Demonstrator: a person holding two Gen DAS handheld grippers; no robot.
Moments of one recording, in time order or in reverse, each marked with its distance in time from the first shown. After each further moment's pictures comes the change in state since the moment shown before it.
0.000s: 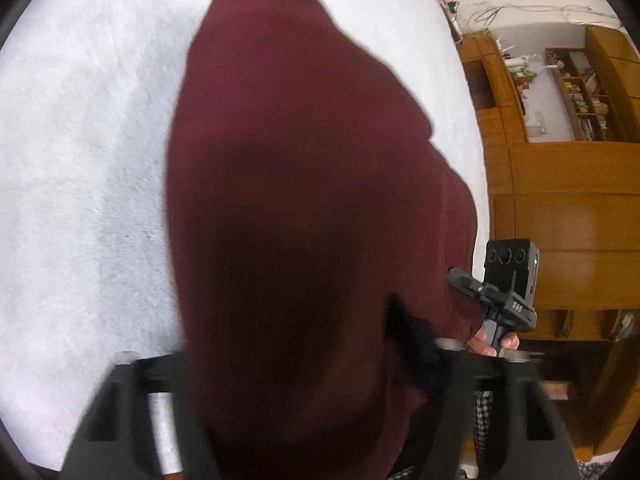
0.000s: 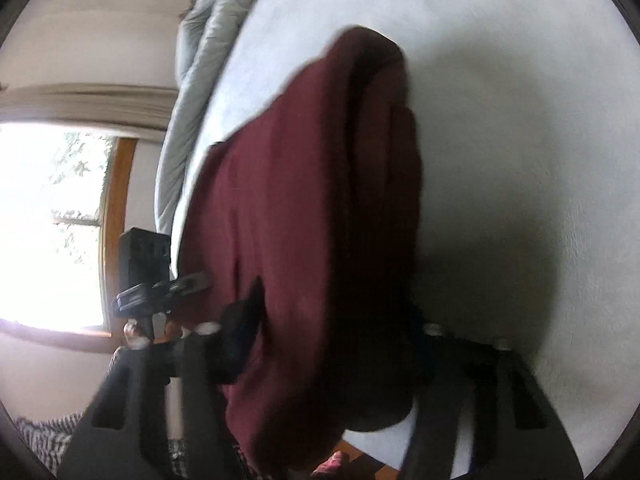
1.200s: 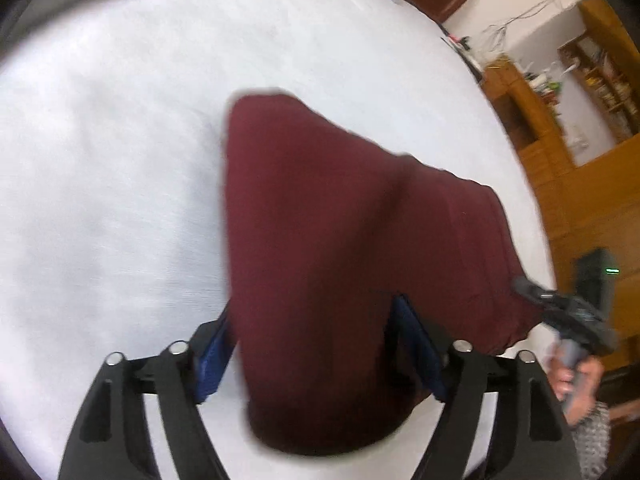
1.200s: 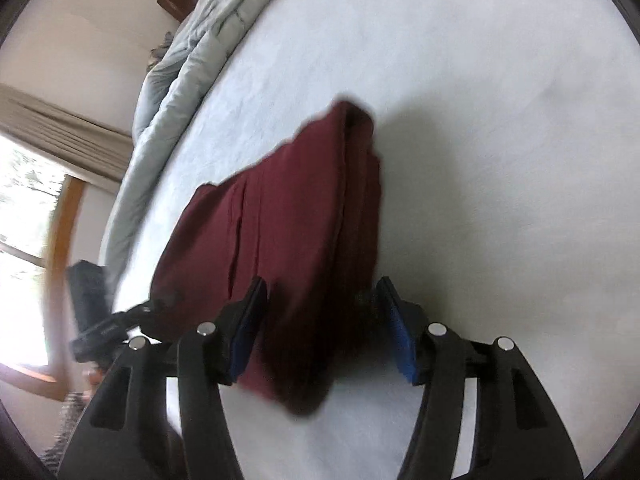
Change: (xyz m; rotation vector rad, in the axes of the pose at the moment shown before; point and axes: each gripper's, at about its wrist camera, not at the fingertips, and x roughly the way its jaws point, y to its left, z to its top) left arm -0.024 -0.036 0.123 0.154 -0.297 0.361; right arm -0.040 0.047 0.144 -0.084 -0.244 -0.316
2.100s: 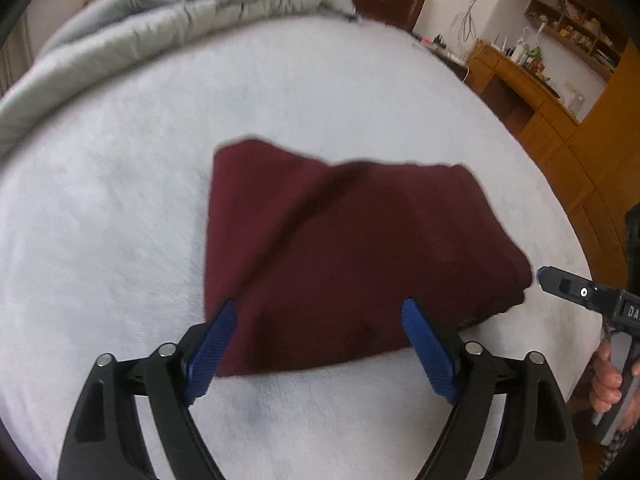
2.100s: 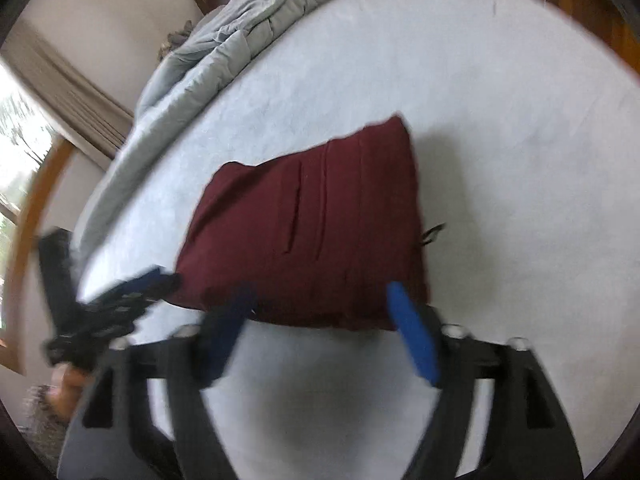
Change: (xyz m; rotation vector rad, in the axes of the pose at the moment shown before) left arm -0.038 -0.068 -0.038 0.193 -0.155 0.123; right arm -0.035 0.070 -0.067 -0.174 -0.081 -0.169
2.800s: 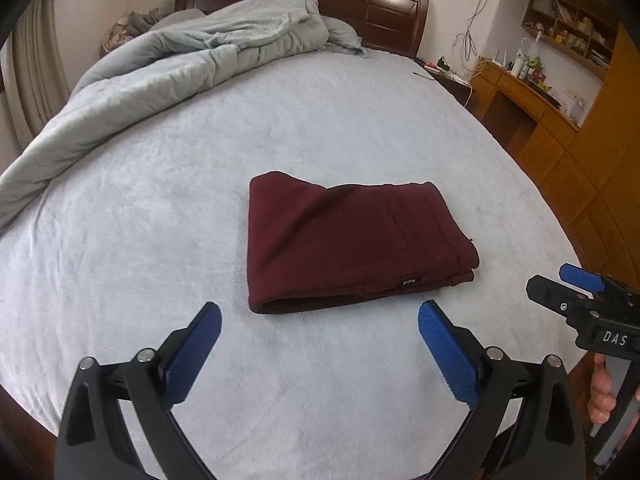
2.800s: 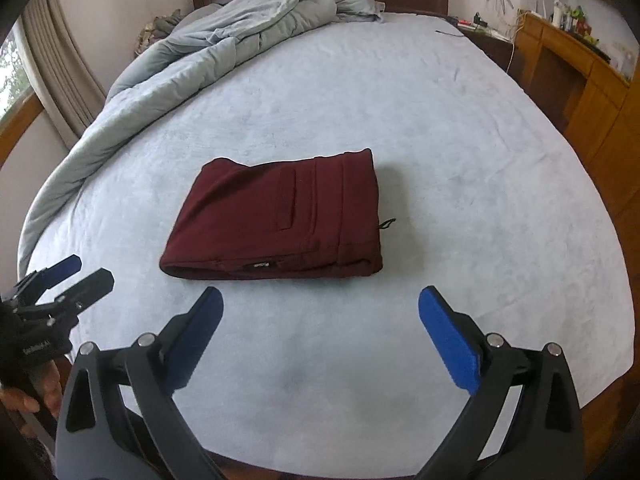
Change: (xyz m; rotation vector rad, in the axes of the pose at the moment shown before) left arm -0.114 -0.027 -0.029 0.003 -0.082 0.085; right arm -0.080 0.070 -0.037 -0.089 -0.066 -0.254
